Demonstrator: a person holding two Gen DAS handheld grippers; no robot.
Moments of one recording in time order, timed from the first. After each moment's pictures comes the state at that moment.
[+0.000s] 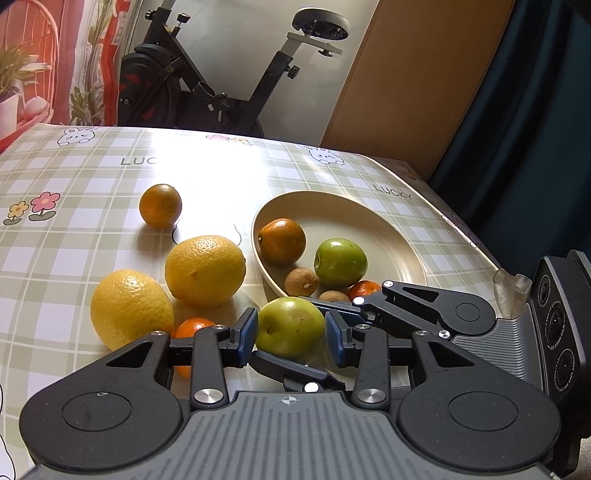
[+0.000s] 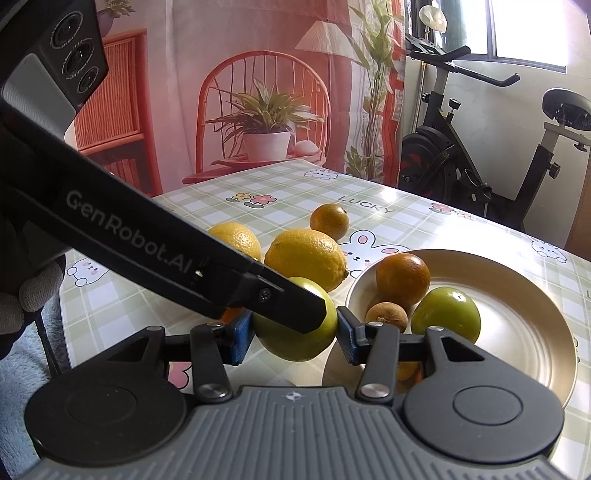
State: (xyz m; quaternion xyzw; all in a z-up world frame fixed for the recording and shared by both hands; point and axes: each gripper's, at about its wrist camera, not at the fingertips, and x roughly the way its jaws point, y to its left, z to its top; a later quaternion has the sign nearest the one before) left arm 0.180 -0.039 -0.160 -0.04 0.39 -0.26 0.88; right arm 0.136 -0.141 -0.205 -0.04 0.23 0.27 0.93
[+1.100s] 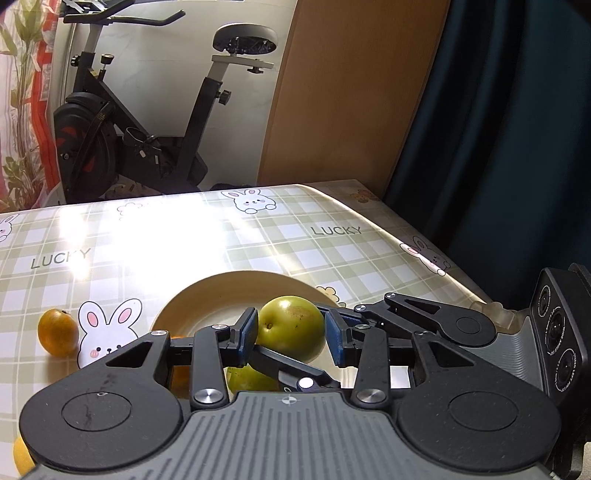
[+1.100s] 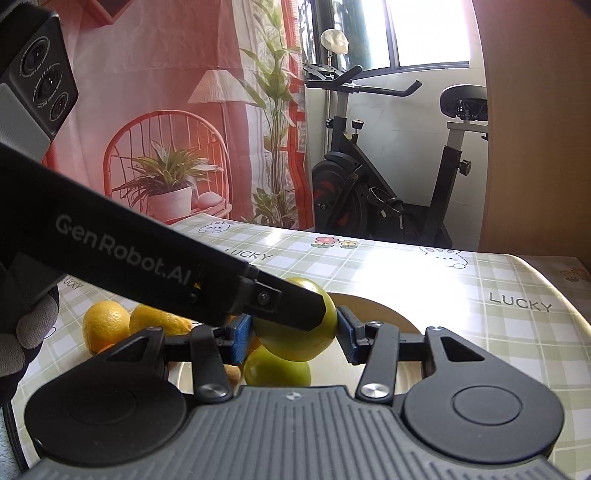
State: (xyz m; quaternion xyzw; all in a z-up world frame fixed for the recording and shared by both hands) left arm 0.227 -0.145 -0.129 0.02 0.35 -0.33 0.88; right arm 0.166 -0.239 -0.180 0.04 0.19 0.15 0.97
